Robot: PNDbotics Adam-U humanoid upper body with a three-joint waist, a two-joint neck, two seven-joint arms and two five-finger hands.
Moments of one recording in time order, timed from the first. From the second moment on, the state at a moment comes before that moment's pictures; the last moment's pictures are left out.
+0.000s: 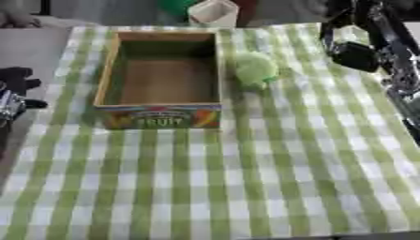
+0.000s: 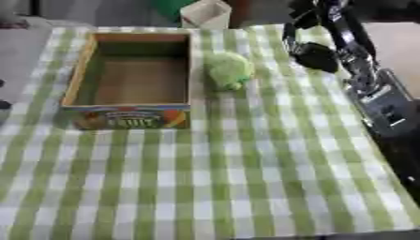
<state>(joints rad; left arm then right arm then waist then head) -0.34 0.24 0.05 -1.73 0.32 0.12 -0.17 -0.47 -0.69 0.08 -1.55 0.11 -0.12 -0.10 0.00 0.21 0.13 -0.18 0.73</state>
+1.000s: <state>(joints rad) -0.34 0.24 0.05 -1.73 0.32 0.13 -0.16 -0.54 -0.69 0.10 -1.50 0.10 -0.12 -0.06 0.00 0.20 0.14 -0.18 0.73</state>
